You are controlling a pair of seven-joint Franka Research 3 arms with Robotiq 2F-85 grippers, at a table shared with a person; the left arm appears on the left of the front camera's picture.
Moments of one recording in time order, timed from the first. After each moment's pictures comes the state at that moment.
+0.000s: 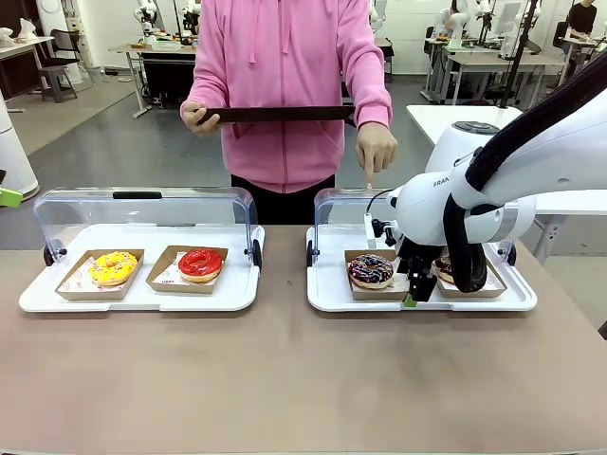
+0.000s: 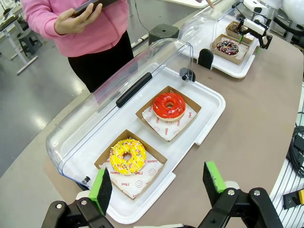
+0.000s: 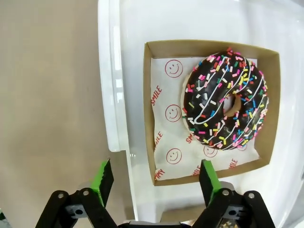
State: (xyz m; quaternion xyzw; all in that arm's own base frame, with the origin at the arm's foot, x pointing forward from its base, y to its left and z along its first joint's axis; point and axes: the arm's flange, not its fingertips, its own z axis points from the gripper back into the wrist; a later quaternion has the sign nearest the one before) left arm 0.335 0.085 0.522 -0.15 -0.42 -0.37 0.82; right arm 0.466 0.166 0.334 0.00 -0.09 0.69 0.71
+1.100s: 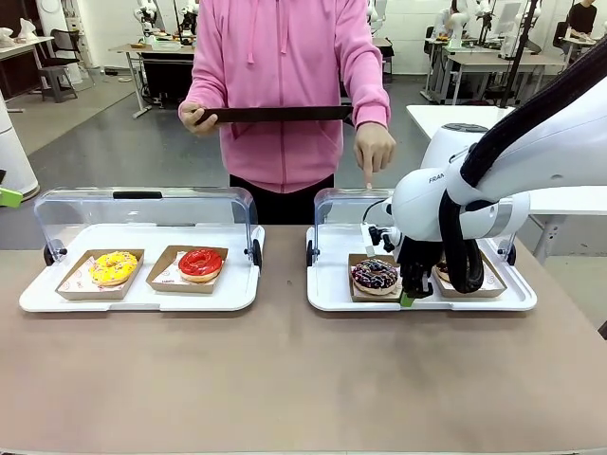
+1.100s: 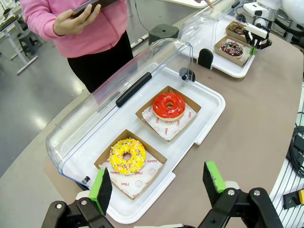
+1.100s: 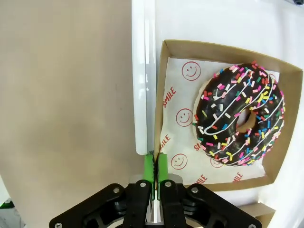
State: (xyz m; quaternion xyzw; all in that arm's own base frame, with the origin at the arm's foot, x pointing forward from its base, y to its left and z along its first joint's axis) left arm 0.335 0.085 0.522 -0.15 -0.42 -0.37 0.82; right arm 0.460 0.171 0.330 0.02 -0.04 0.71 0.70
